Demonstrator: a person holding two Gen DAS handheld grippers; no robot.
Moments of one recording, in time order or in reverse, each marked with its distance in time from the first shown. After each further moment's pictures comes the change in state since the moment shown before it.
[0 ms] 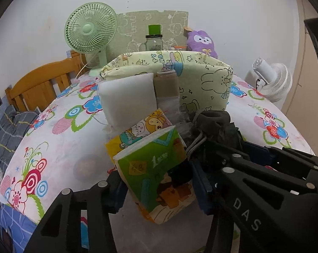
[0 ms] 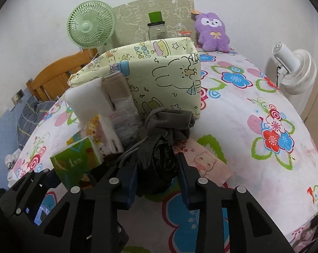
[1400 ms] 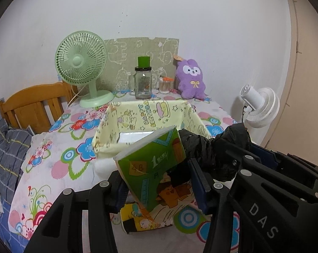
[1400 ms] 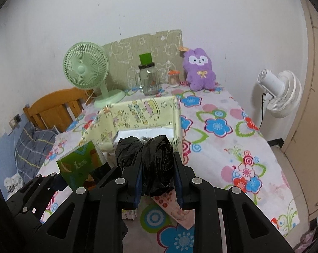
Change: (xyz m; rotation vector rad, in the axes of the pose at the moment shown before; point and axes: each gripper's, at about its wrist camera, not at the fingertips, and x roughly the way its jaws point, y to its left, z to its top) left arm -0.036 -0.006 0.086 -0.002 -0.104 -0.093; right arm -0.067 -0.002 0.071 0.038 -0.180 -0.063
